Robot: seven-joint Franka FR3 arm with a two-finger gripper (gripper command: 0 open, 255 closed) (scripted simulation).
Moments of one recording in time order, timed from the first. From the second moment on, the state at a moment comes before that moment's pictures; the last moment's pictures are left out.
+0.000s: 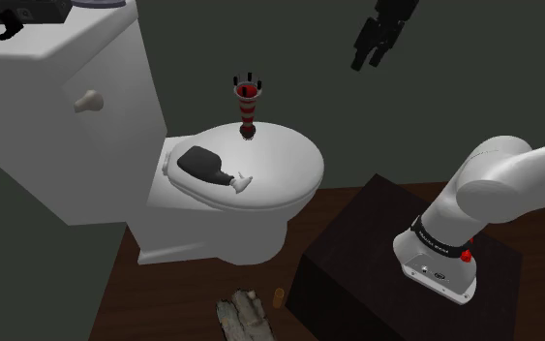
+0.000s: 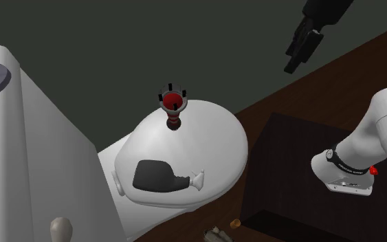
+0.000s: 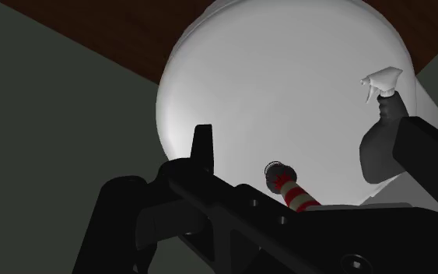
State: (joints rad) arm -0.02 -0.76 -0.04 -2.34 0.06 1.71 0.00
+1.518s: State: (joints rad) arm 0.04 -0.19 0.32 -2.27 -0.01 2.19 0.39
